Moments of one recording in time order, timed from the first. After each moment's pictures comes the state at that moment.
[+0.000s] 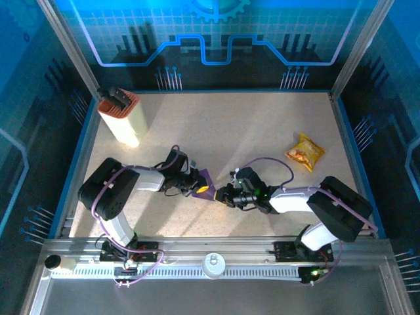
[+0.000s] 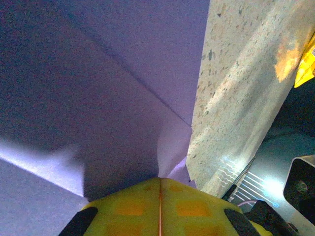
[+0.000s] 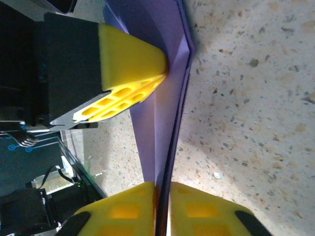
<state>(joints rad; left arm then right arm) -0.46 1.72 0.64 0.16 0.66 -1.09 0.80 1.51 0.46 0.34 -0.39 1.16</state>
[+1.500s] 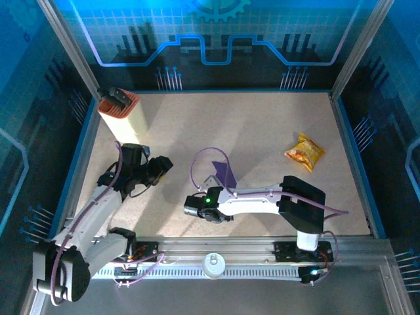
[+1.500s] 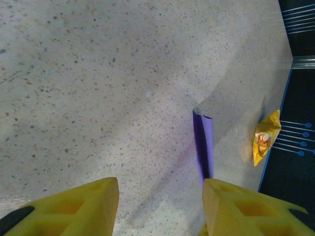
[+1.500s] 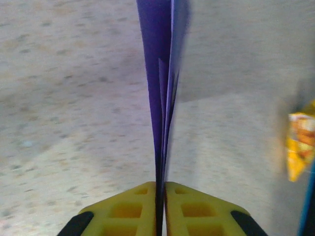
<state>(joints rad) -0.17 0.99 0.64 -0.46 0.38 -0.97 1.27 1.82 1.18 -1.02 0.73 0.61</state>
